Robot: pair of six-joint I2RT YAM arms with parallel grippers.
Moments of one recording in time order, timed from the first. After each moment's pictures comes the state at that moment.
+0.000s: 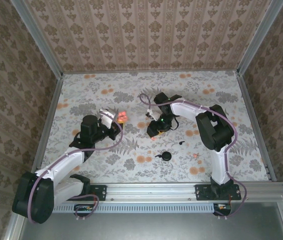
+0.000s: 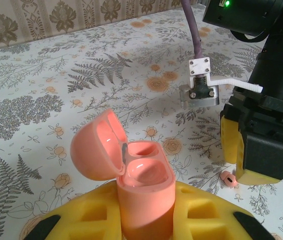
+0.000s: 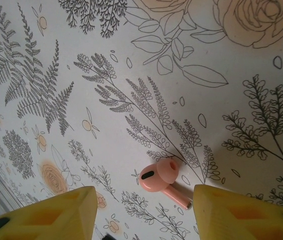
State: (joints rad) left arm -0.40 1.05 0.42 0.25 0.40 0.03; right arm 0.51 2.05 1.46 -0.89 -0.53 -0.05
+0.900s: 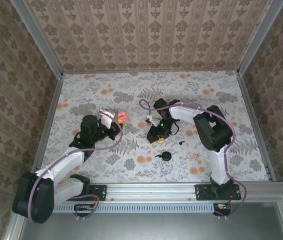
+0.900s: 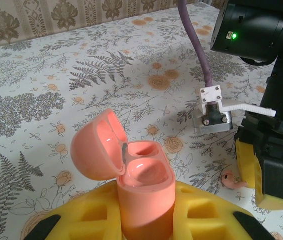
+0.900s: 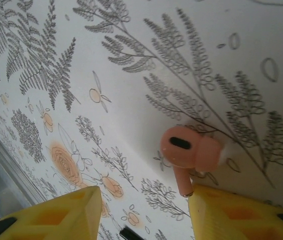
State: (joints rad) left arm -0.40 1.05 0.42 0.24 0.40 0.03; right arm 0.54 2.05 1.38 -0.88 -0.61 0.00
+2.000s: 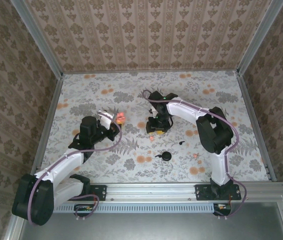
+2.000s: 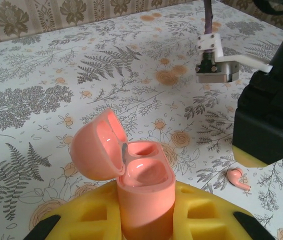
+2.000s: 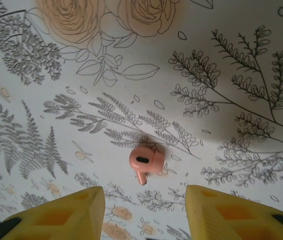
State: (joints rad) left arm -0.39 1.03 0.40 0.23 0.38 0.03; right arm 0.58 2.04 1.54 -0.97 -0.31 0.47
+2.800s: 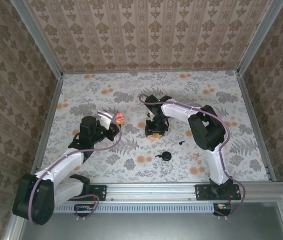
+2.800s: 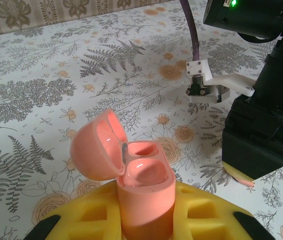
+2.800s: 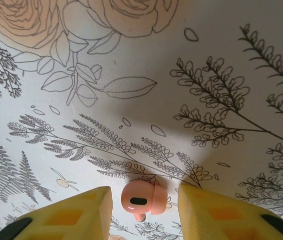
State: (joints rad) left arm -0.38 1.04 0.40 0.21 0.38 0.03; right arm 0.60 2.13 1.57 -0.98 -0.31 0.49
